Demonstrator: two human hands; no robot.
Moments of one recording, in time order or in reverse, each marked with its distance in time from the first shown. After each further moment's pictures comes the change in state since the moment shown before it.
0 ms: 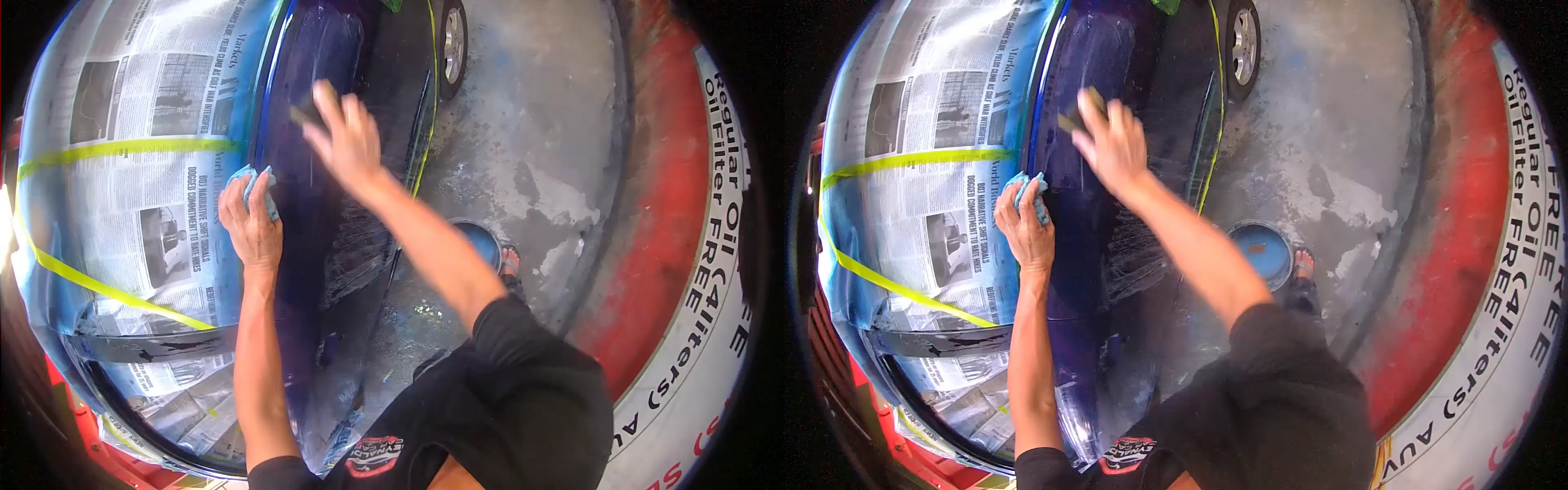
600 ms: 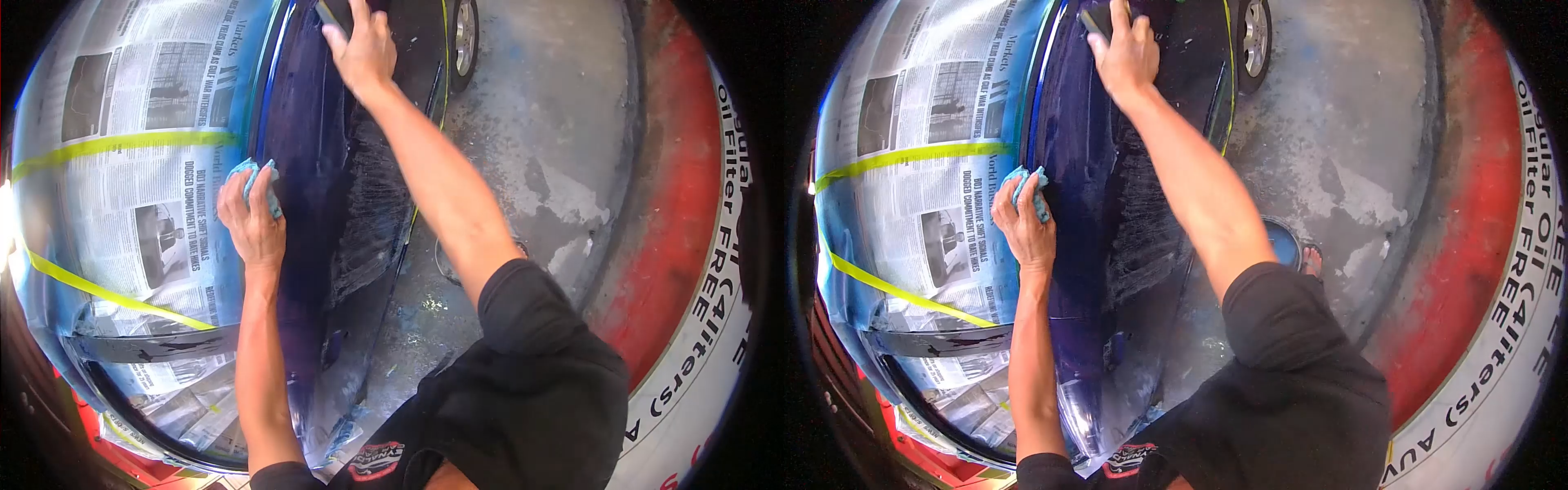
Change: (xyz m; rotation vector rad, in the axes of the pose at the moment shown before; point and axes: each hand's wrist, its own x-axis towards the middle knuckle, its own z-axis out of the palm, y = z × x) left_hand 0.001 0.000 0.000 0.009 -0.013 -0.002; right_hand 0.110 0.046 0.029 -0.025 0.130 0.226
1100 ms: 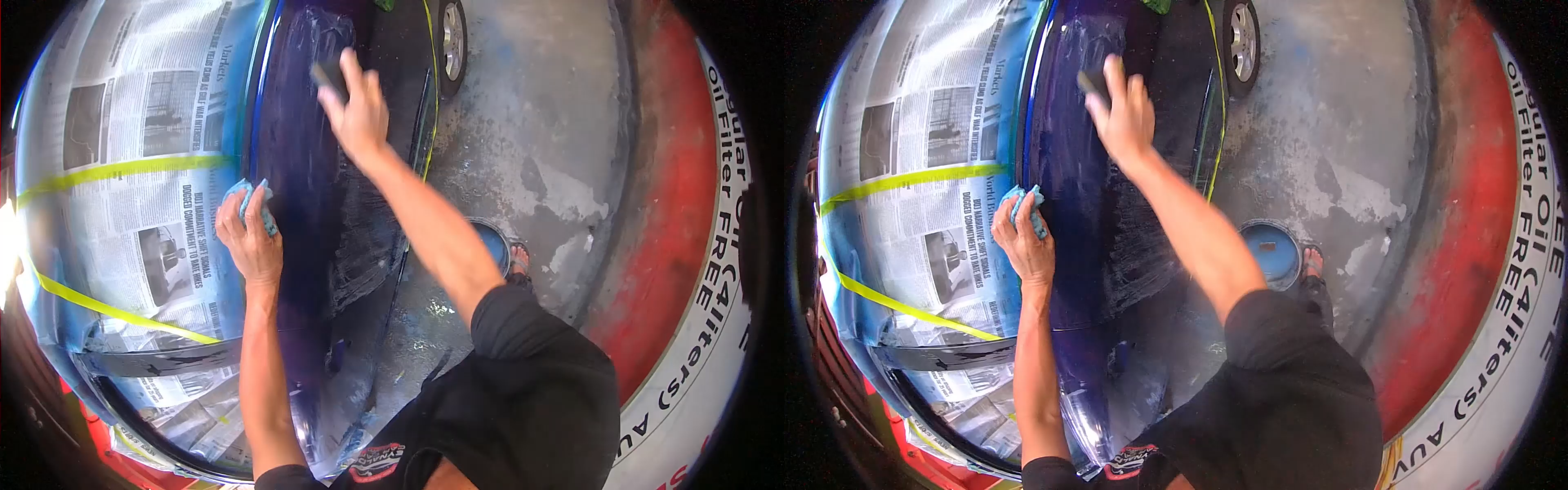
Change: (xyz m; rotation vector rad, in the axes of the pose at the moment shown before) left_hand 0.005 0.001 0.005 0.031 0.023 0.019; right_hand -0.072 0.012 -0.021 0.167 -0.029 0.058
